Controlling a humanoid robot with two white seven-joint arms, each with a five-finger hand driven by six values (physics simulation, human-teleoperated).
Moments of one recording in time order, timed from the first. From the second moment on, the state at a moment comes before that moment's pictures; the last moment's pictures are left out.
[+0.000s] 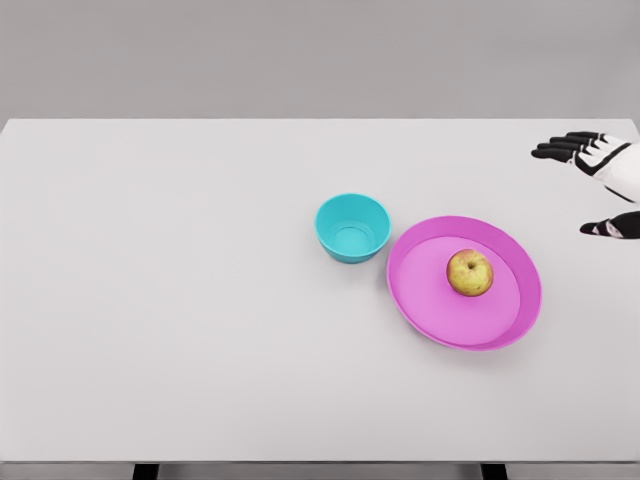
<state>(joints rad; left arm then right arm) 0.05 0.00 -0.25 -0.18 0.21 0.09 -0.11 -0.16 -1.09 0.22 -1.59 0.17 -0.61 0.16</state>
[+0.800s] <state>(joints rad) 0.05 0.00 -0.25 -0.18 0.21 0.09 -0.11 -0.46 -0.98 0.45 -1.57 0.17 -0.61 0.61</state>
